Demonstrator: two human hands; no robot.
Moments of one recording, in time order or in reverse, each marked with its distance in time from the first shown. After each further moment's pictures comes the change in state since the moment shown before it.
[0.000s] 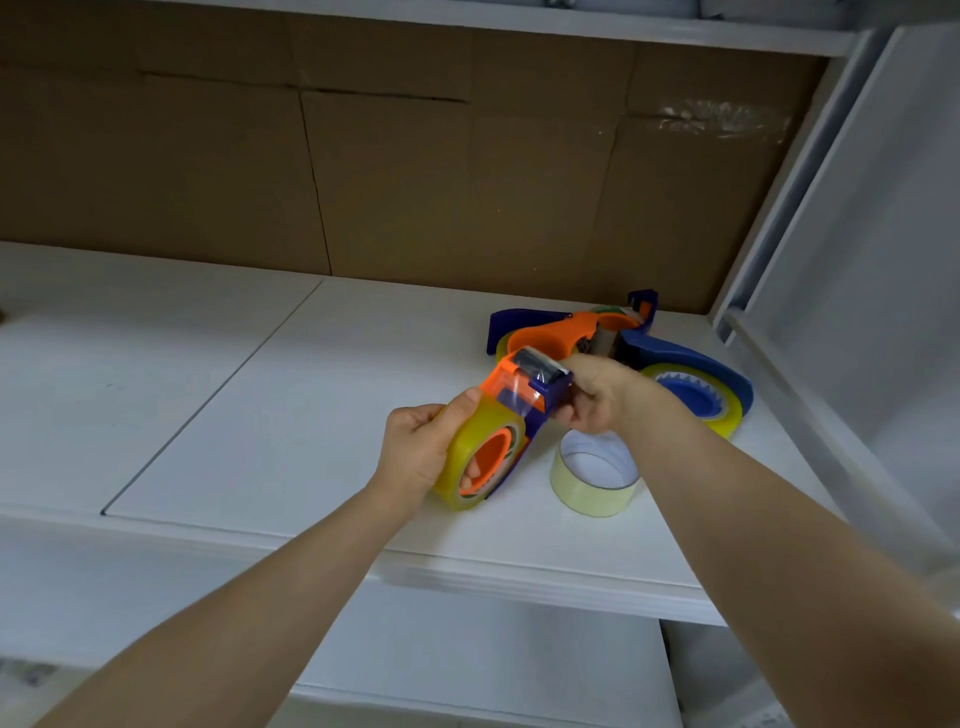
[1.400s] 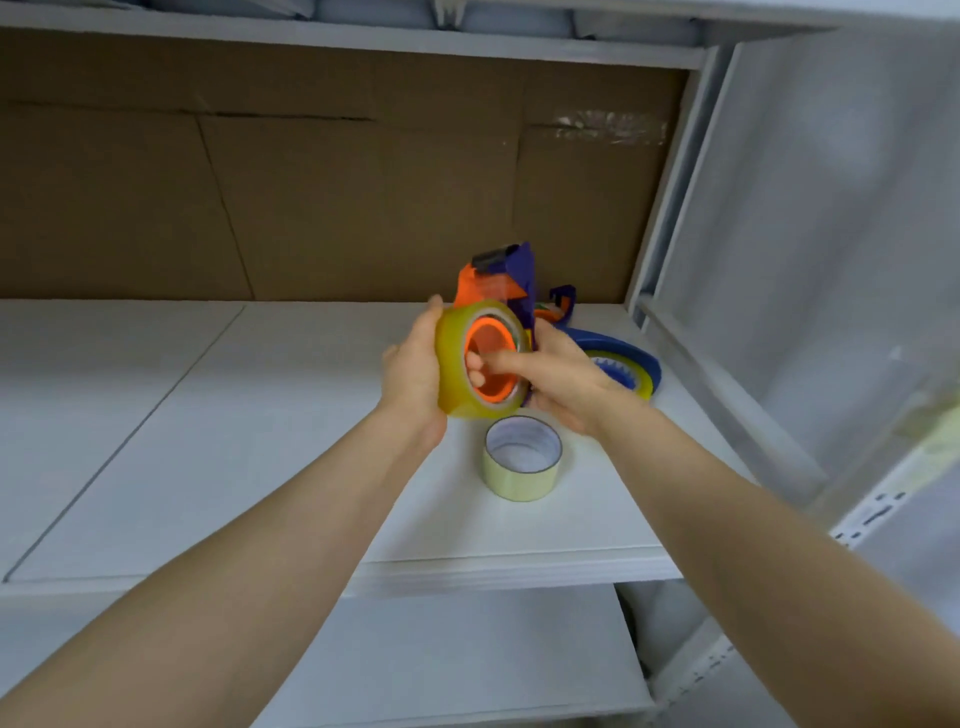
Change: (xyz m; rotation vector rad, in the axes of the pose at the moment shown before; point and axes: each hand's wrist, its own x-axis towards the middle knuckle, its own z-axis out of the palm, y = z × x) left_hand 0.014 0.057 0.066 -0.426 -0.064 -0.070; right_hand -0.057 0.005 -0.026 -0.084 -0.086 -0.527
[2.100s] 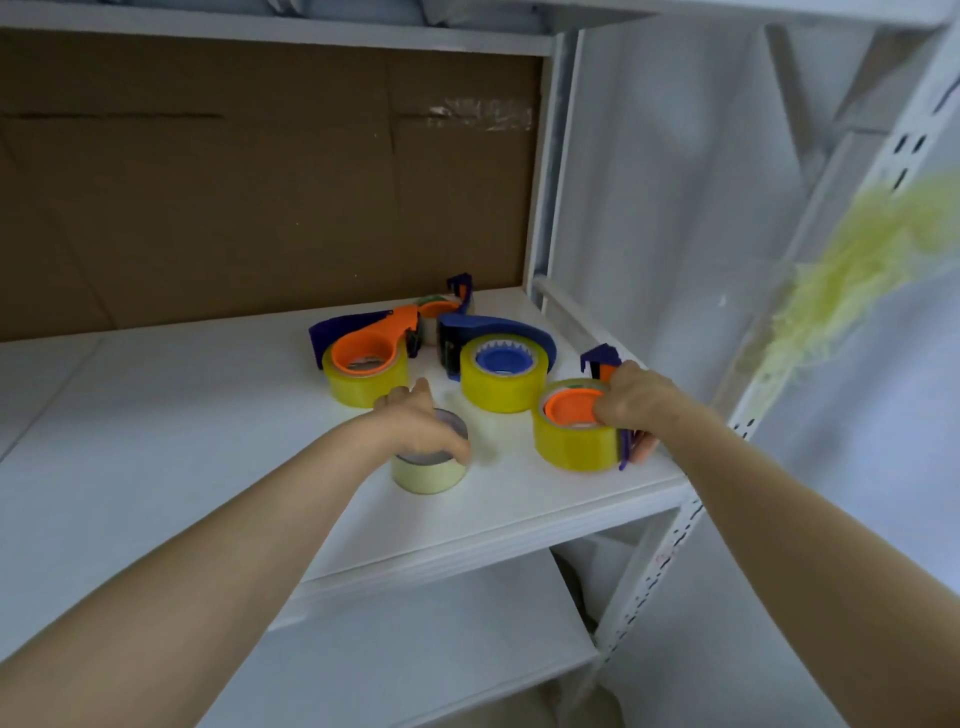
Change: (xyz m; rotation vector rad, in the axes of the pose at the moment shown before) left_hand 0.008 -0.054 0.036 1.677 -0.552 -0.098; right_hand -0.082 0.033 -0.134 -0.978 0.430 0.566
